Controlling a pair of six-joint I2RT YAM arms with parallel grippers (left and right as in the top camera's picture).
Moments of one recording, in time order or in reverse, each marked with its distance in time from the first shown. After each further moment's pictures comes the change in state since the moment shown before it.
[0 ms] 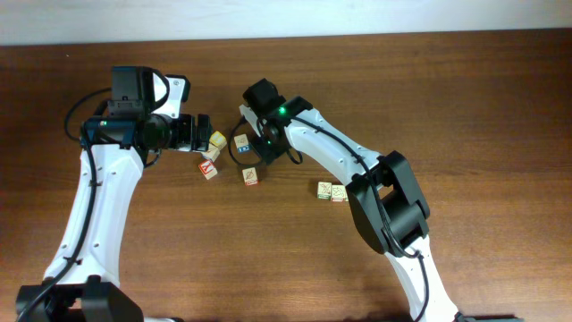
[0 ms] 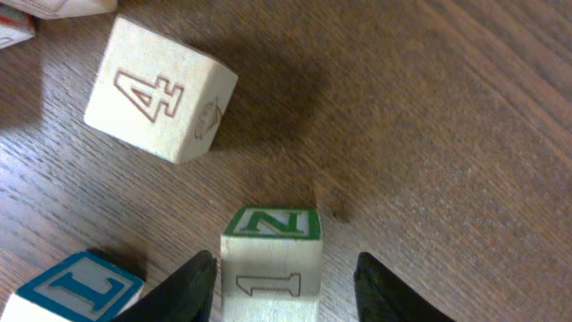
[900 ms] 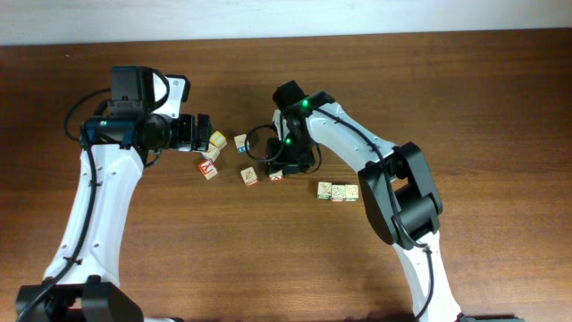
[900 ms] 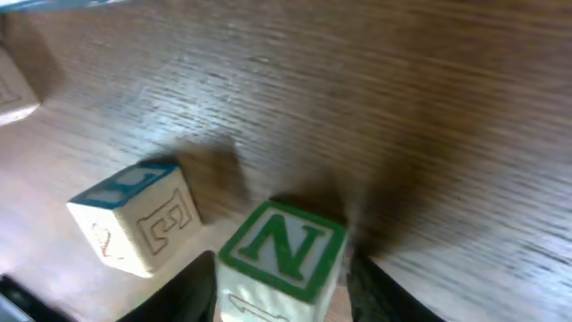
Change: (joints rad) left arm 0.000 0.000 0.000 0.000 0.000 0.000; right arm -0.108 -0.005 -0.077 -0.166 -0.388 0.416
